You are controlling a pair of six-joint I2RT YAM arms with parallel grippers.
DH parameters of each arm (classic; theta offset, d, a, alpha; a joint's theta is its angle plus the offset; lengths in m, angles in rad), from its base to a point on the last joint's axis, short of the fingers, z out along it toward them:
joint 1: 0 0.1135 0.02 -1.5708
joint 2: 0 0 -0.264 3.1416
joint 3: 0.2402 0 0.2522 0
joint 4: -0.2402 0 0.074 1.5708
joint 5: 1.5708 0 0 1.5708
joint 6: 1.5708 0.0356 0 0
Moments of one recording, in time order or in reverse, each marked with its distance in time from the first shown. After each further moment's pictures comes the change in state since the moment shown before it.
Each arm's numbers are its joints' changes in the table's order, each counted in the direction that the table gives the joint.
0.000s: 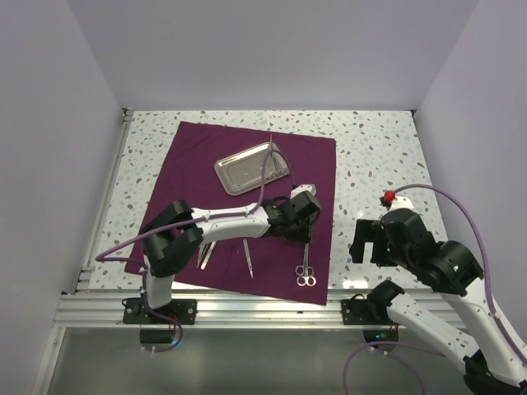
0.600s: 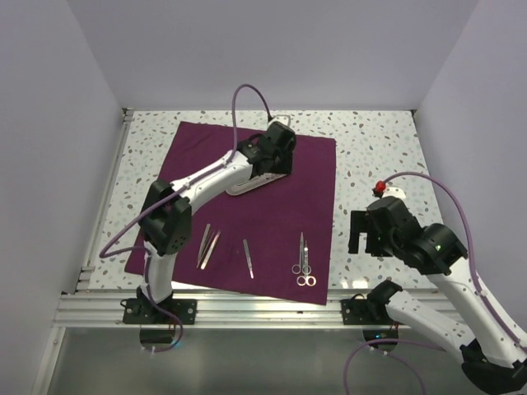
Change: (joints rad) left arm 0.301 0.066 0.381 -0.197 -0.161 0.330; right arm 0.000 0.130 0.028 0.010 0.079 0.003
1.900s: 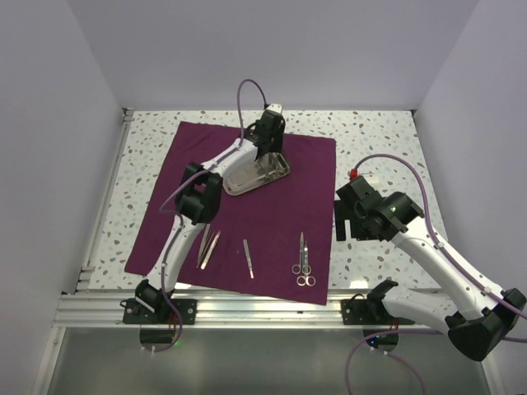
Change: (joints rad) left arm 0.237 0.613 0.543 0.193 -0.015 0.266; right arm 0.000 0.297 0.037 0.046 0.103 -0.045
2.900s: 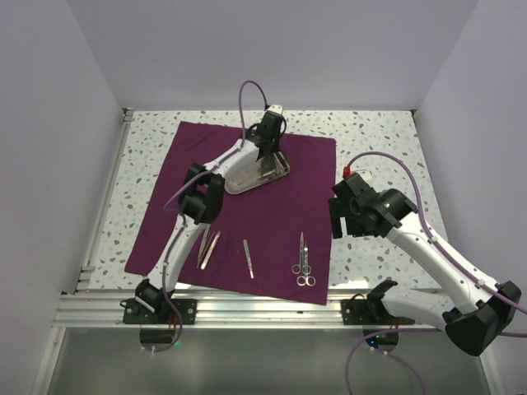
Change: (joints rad) left arm -0.002 0.053 0.058 -0.016 -0.011 -0.004; right arm 0.000 0.040 0.000 0.059 -0.007 -0.060
